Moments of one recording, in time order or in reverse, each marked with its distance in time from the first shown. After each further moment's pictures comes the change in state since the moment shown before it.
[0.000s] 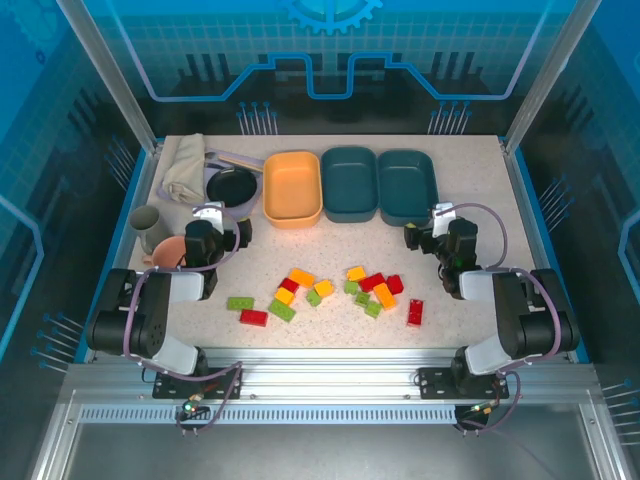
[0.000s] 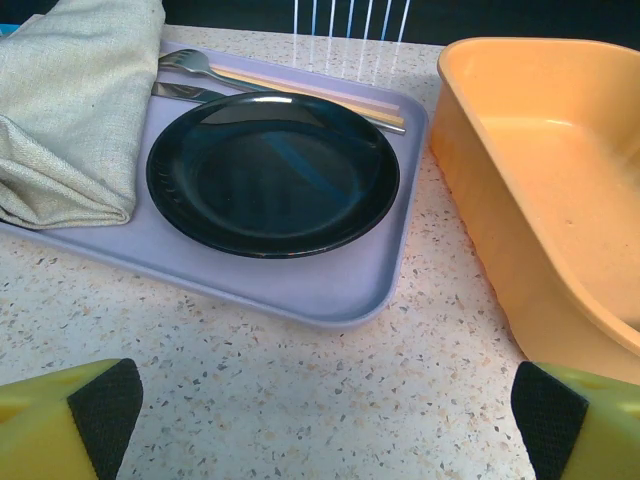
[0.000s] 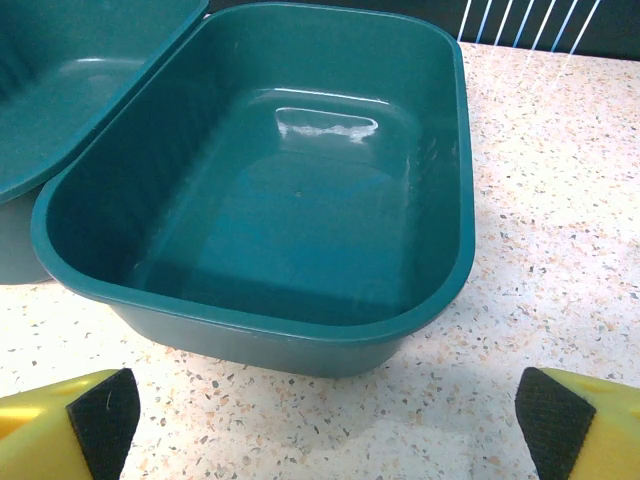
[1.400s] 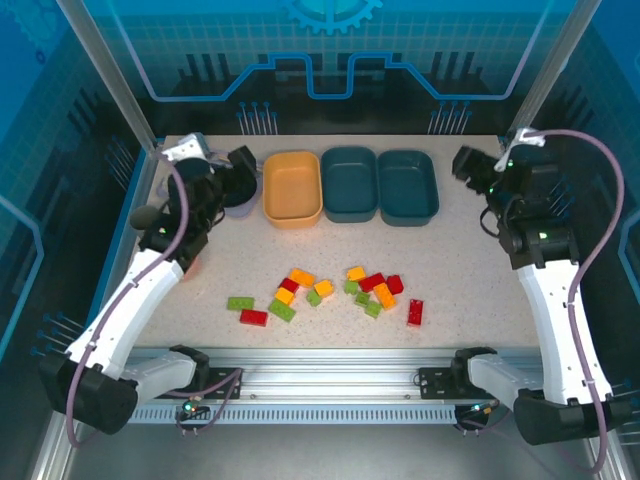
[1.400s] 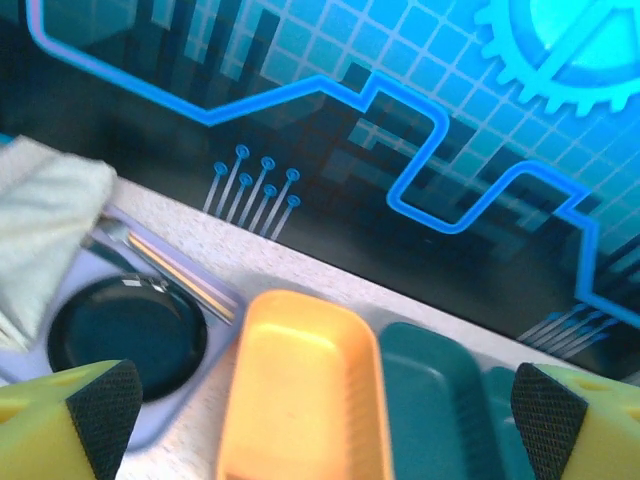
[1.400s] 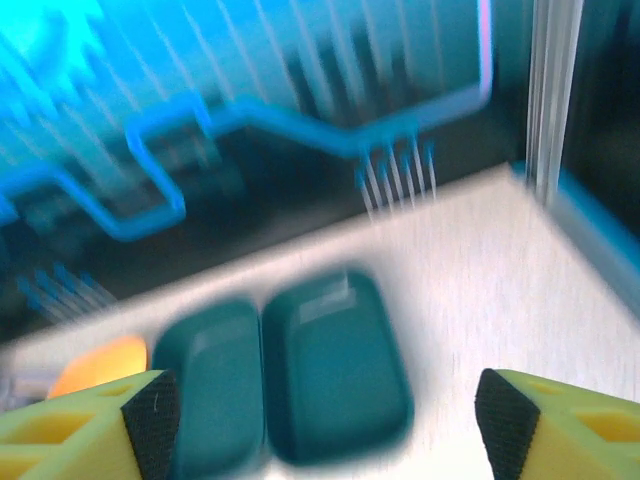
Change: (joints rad) left arm -0.252 -0.376 0.721 -0.992 -0.224 -0.499; right arm 0.039 -0.438 0.935 -1.387 0.198 0.492
